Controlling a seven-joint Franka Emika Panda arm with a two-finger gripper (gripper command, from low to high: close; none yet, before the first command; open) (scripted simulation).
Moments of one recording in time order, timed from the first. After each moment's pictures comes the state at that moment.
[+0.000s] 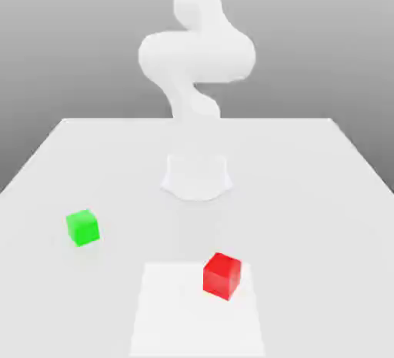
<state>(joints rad) 0.05 -0.73 -0.04 -2.36 0.01 2.35 0.70</state>
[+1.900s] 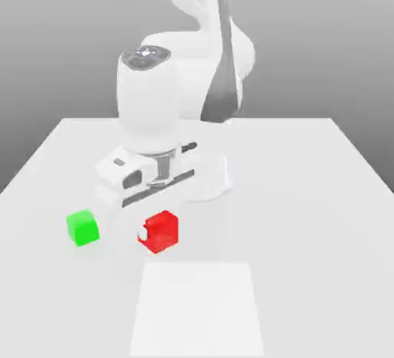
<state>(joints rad) -0.05 -0.21 -0.33 -2.89 -0.14 2.69 -0.06</state>
